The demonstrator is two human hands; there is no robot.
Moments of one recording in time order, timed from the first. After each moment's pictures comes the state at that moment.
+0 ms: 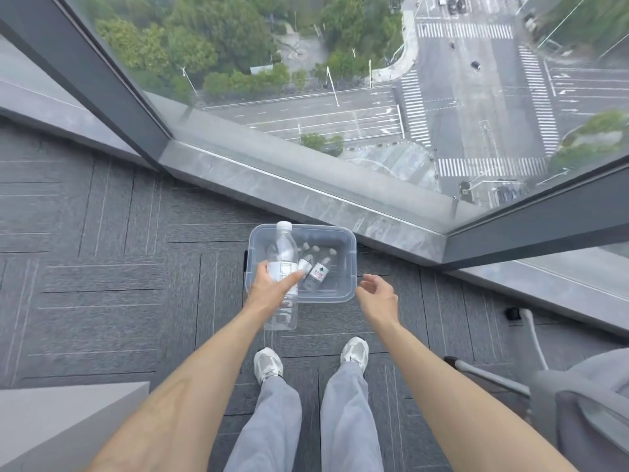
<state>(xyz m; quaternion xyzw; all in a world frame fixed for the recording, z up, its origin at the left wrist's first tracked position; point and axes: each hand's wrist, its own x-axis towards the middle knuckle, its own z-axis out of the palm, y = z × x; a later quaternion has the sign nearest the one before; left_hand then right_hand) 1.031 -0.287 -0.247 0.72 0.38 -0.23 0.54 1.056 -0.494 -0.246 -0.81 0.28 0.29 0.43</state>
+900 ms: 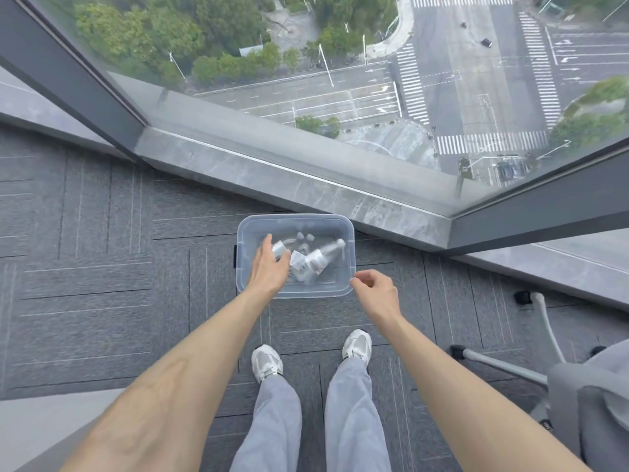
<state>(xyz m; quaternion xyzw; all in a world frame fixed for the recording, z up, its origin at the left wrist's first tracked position) 1.081 -0.298 -0.318 0.80 0.33 -0.25 0.44 1.074 -0.504 -0.291 -0.81 0.27 0.31 0.42</state>
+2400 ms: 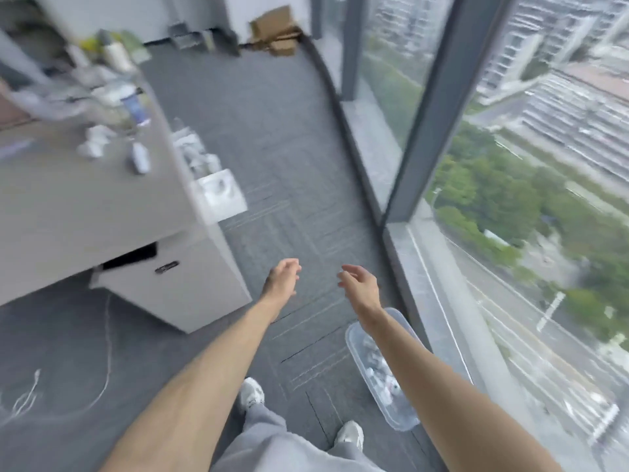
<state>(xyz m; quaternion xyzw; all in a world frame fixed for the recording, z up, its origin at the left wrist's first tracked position) 0.822 -0.239 -0.028 0.45 0.65 0.24 0.56 0.974 -0.292 -0.047 -0.73 -0.26 0.48 0.41</state>
